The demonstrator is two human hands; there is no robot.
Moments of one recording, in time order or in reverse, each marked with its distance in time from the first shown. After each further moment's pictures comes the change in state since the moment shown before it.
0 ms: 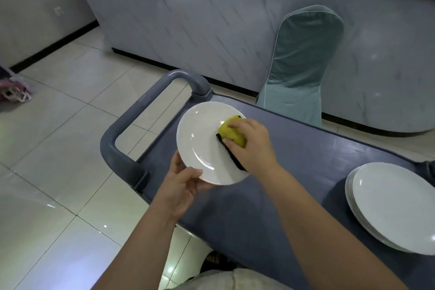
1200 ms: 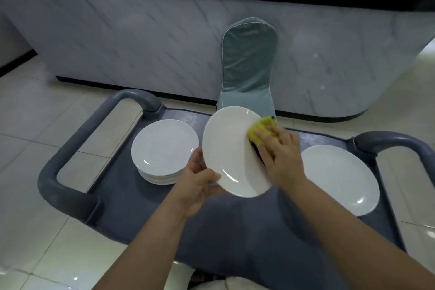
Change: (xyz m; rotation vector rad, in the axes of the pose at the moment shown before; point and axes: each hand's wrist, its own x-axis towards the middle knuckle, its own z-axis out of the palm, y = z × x) left_hand 0.012 -0.054 0.110 0.317 -0.321 -0.136; right_hand -0.073 0.082 -0.132 -0.341 0.341 -0.049
